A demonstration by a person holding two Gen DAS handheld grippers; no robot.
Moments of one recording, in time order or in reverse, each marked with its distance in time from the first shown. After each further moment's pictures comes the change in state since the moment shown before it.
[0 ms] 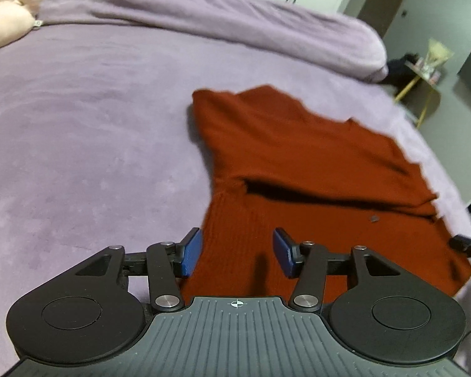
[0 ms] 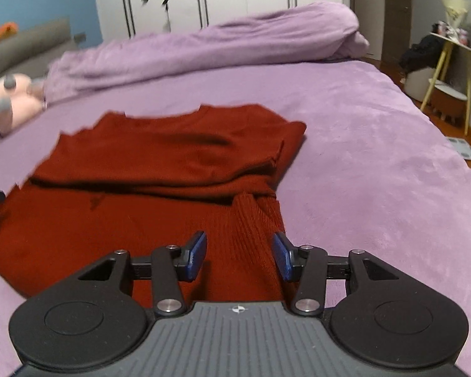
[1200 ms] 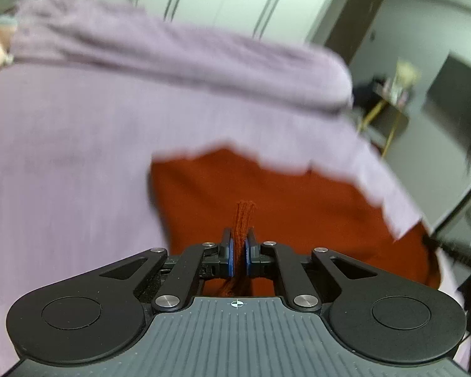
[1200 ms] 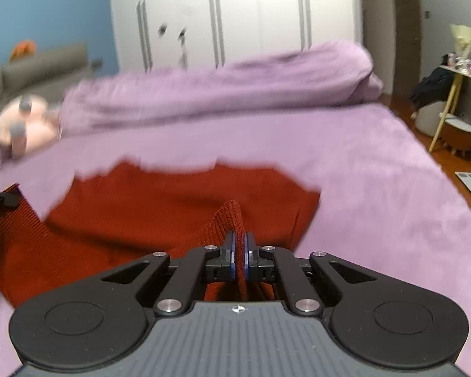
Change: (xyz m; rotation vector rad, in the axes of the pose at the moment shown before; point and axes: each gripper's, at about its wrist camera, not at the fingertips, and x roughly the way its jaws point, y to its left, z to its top) left arm -0.034 -0.018 0.058 0.017 -0.158 -0.139; right arm -0.021 0.002 0.053 0.015 -0.212 0.045
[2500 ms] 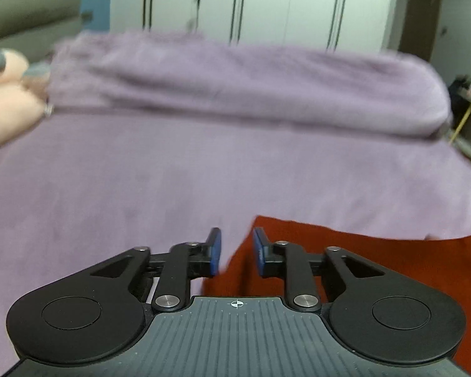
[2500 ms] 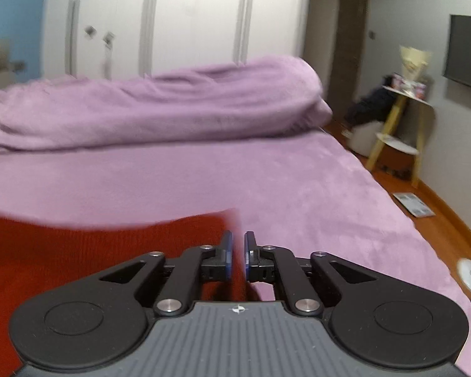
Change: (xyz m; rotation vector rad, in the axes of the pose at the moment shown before) left arm 0.148 0.000 0.080 0.047 -0.006 0.396; right arm 0.162 -0.003 0.063 -0.021 0.006 -0.370
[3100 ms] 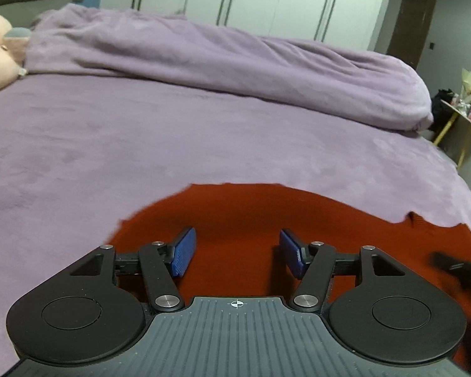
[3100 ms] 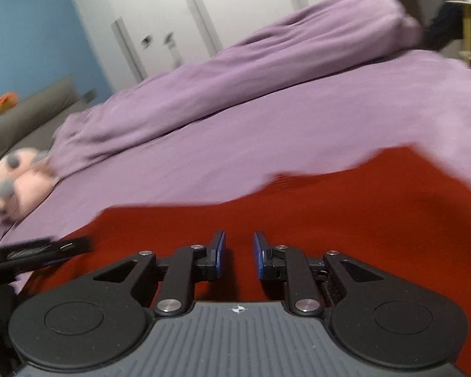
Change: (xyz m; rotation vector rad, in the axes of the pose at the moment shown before) left arm 0.035 -0.020 -0.064 -0.071 -0.060 -0.098; right arm 0.023 0.023 -0.059 0.254 0.063 0.452
